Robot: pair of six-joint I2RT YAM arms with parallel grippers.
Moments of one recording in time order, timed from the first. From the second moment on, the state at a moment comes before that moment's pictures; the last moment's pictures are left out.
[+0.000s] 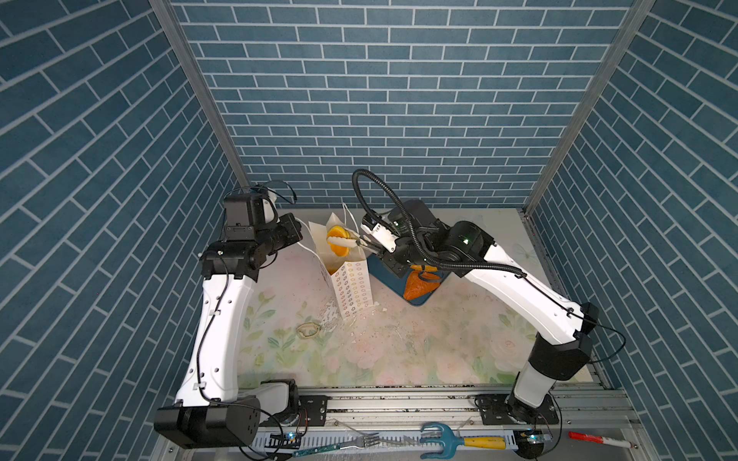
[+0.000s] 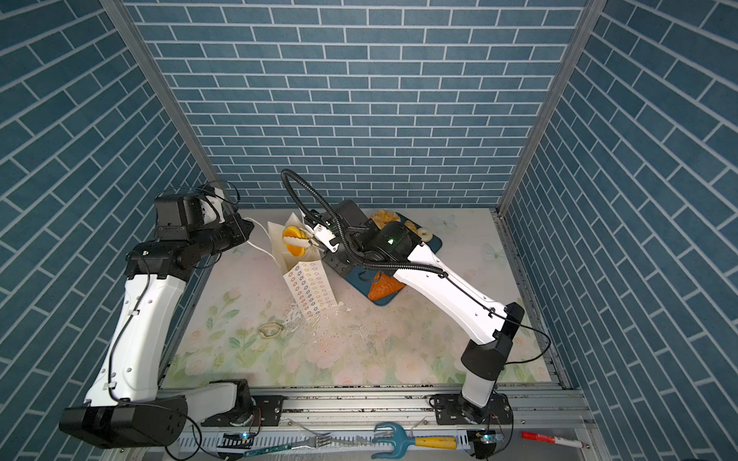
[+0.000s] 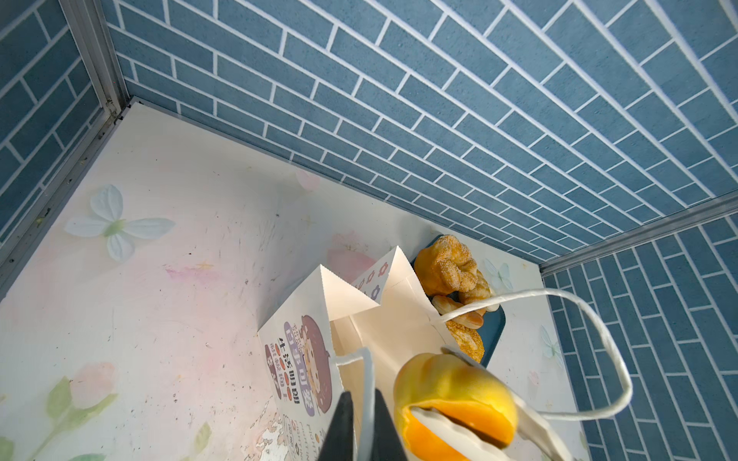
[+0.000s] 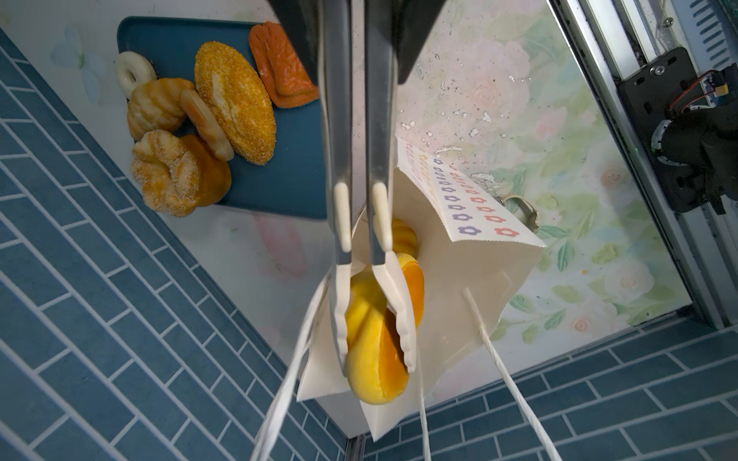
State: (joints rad) left arm 0.01 1.23 1.51 -0.86 0.27 -0.42; right arm 1.05 1.75 2.08 -1.11 0.13 -0.12
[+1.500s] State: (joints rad) left arm 0.01 1.22 1.51 -0.86 0.27 -0.43; right arm 0.88 1.57 2.18 -1.10 0.19 0.00
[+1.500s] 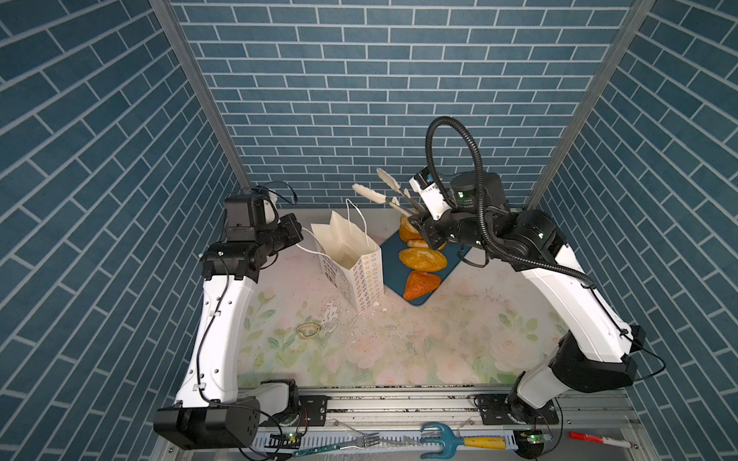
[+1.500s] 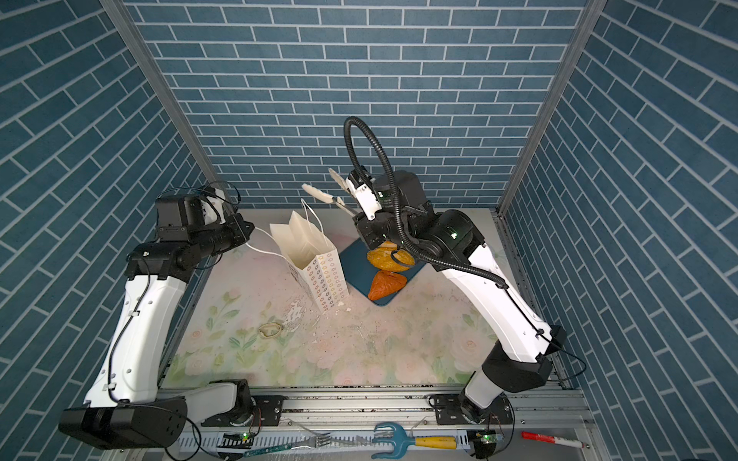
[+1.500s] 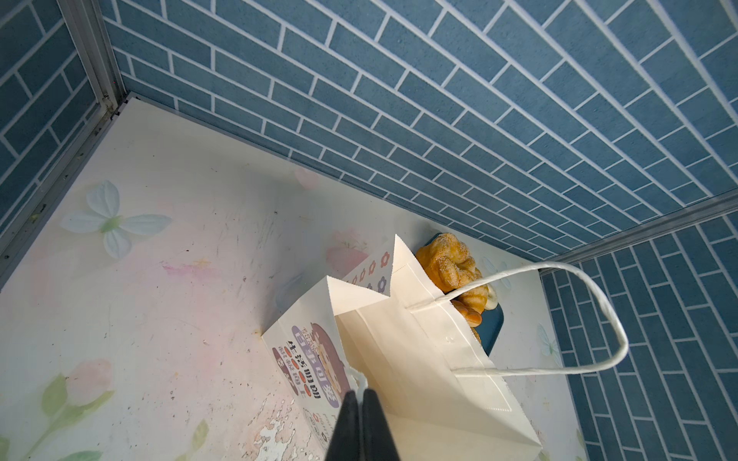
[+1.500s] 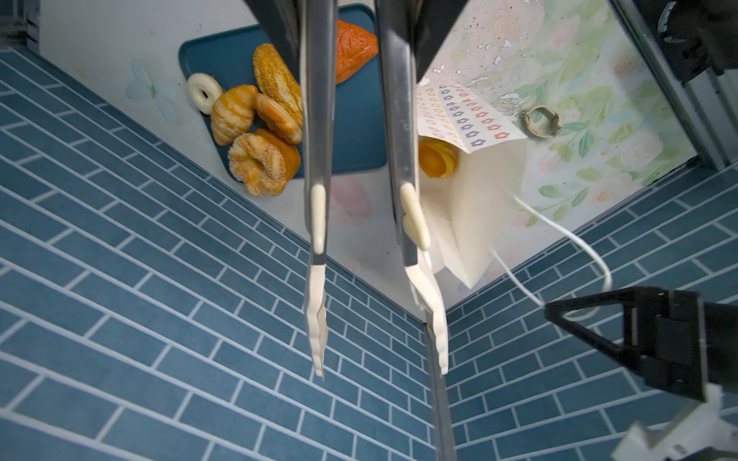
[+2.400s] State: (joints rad) left arm 0.01 1.22 1.52 -0.87 0.27 -0.43; right arm 0.59 1.47 1.53 -1.33 -0.02 0.36
